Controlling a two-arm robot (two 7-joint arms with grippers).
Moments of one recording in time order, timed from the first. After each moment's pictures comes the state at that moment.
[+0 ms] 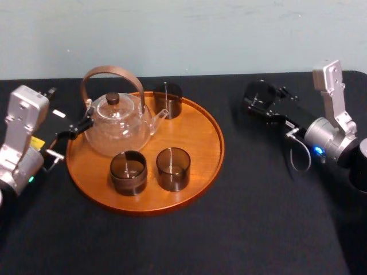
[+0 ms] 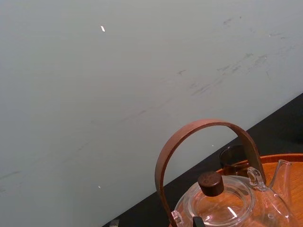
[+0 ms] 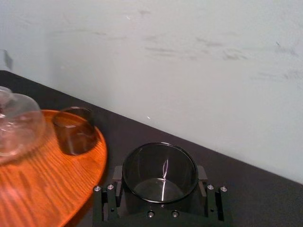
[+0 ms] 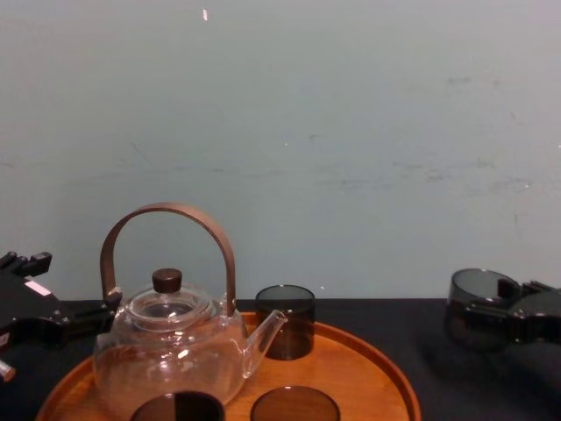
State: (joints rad) left arm -0.20 0.60 0.45 -1.41 -0.25 -0.12 0.03; right arm 0.47 0.30 -0.26 -0.90 0.28 -0.17 0.54
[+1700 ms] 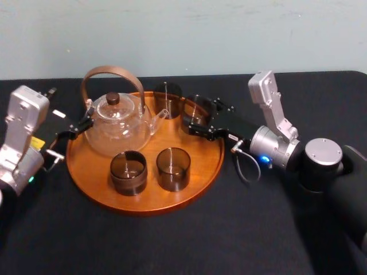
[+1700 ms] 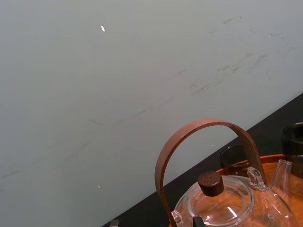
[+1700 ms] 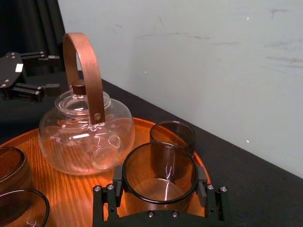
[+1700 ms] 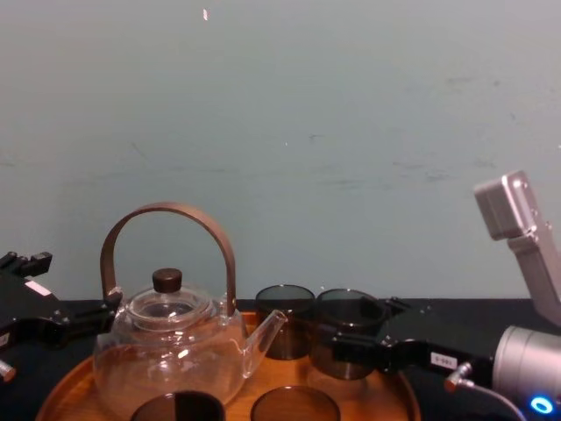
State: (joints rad) left arm -0.20 0.60 0.45 -1.41 -0.25 -0.12 0.03; right arm 0.57 0.19 -0.44 -0.77 0.30 -0.26 0.66
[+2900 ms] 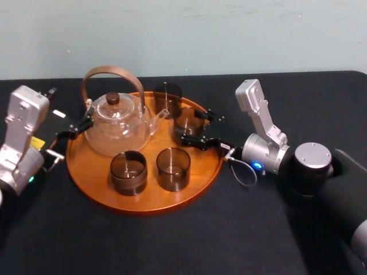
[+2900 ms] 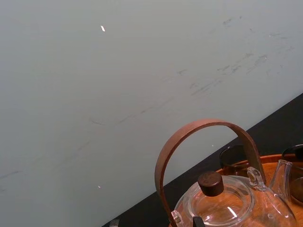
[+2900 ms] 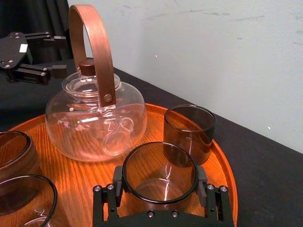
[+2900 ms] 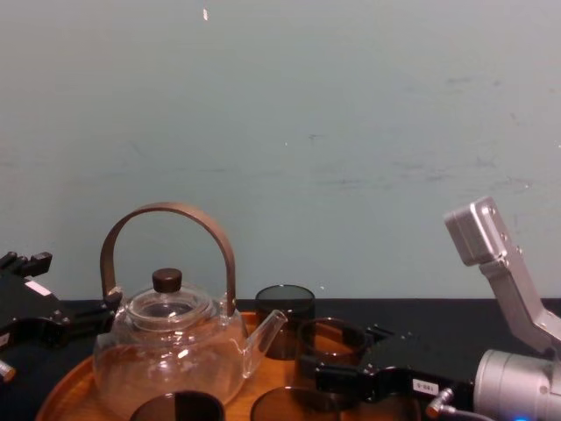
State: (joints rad) left arm -0.20 0.60 0.45 -1.41 -0.25 -0.12 0.03; right arm 0.60 0.15 -0.46 -0.67 0.28 -0.27 0.68
